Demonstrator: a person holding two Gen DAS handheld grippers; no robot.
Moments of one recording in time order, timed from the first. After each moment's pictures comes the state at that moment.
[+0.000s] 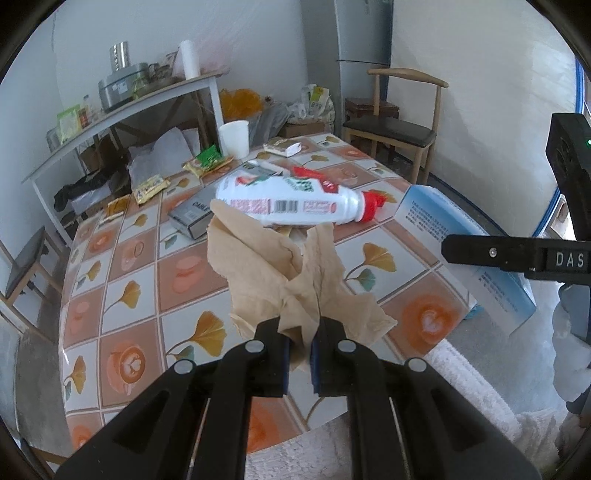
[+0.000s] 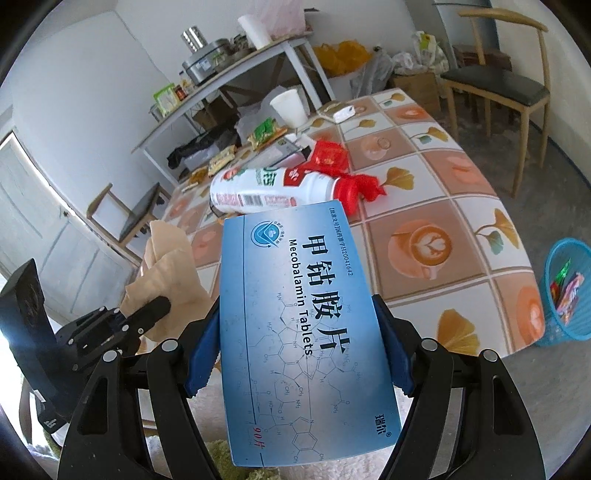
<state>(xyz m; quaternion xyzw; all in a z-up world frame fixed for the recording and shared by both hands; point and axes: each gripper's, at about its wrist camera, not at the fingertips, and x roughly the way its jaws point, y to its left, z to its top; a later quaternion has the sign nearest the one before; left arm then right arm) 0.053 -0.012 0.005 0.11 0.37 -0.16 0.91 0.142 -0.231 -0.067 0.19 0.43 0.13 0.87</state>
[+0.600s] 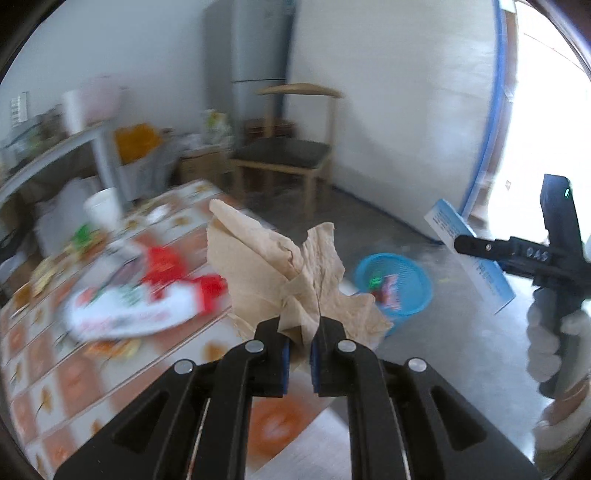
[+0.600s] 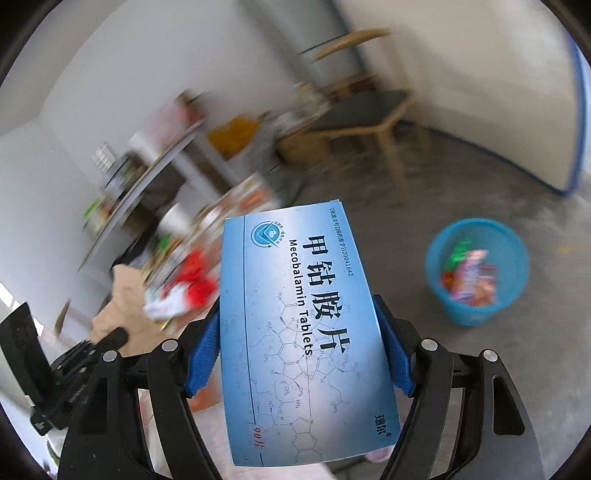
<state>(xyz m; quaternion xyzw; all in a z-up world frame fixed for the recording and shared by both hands) 0.075 -0.166 0.058 0.11 0.34 -0.36 0.86 0.046 -0.436 -0.042 0.31 0.33 -0.09 0.89</state>
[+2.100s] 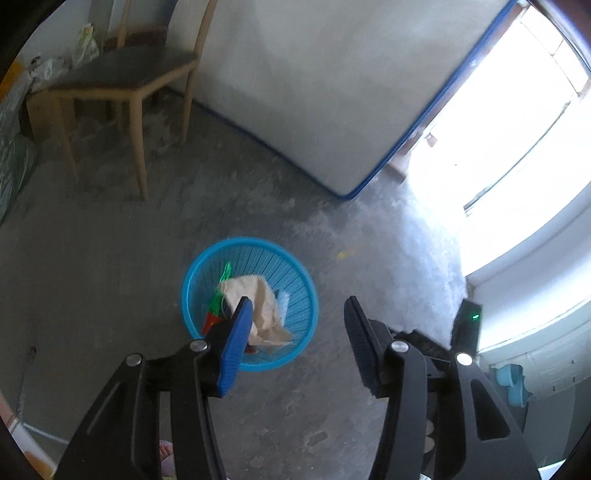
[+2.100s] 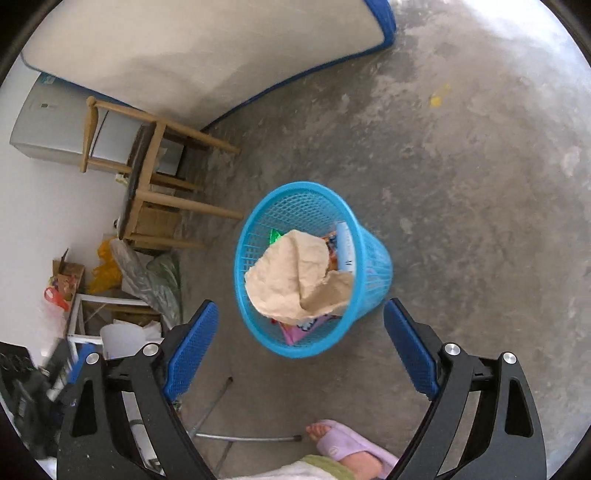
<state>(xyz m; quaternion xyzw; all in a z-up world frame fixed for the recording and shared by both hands) 0.176 -0.517 -0.048 0.07 0.49 -0.51 0.70 -0.012 -0.675 -0.245 0.57 0.32 -0.27 0.71</state>
